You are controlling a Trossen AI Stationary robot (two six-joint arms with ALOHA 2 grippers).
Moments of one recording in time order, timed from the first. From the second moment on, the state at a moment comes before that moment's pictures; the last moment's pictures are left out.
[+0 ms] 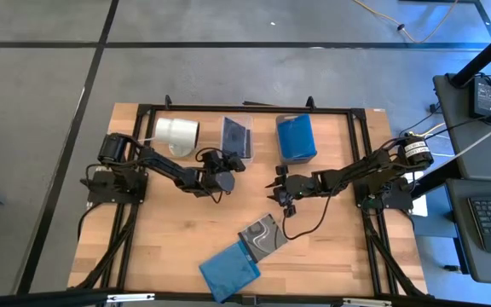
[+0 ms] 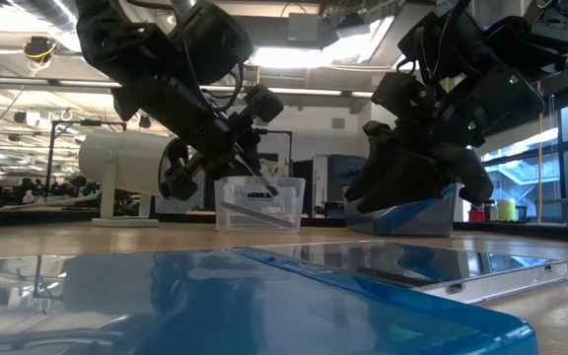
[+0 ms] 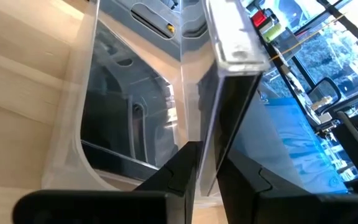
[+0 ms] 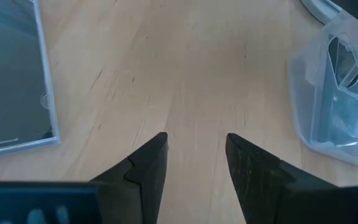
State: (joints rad) left arm -0.07 1.81 0.78 0.37 -1.05 -1.45; right arm 0.14 1.62 0.58 0.36 0.21 -0.34
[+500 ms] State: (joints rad) left arm -0.07 1.81 0.78 0.37 -1.04 -1.45; right arm 0.14 1.62 0.58 0.36 0.21 -0.34
